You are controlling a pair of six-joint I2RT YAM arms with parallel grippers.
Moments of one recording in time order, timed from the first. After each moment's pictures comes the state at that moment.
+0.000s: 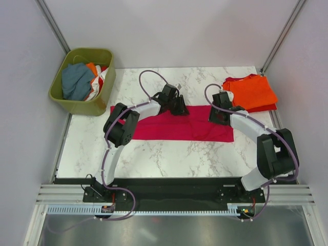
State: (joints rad) left arm -0.60 2.29 1.63 -0.09 0.32 -0.66; right arm 0.29 1.58 1.01 -0.37 0.24 0.49
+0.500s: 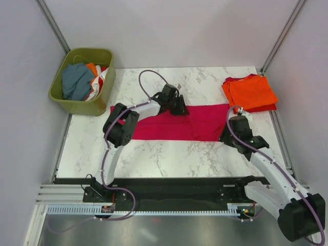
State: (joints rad) left arm -0.60 2.28 1.63 -0.09 0.32 -0.66; right arm 0.29 0.90 0.60 -0.56 0.18 0.63
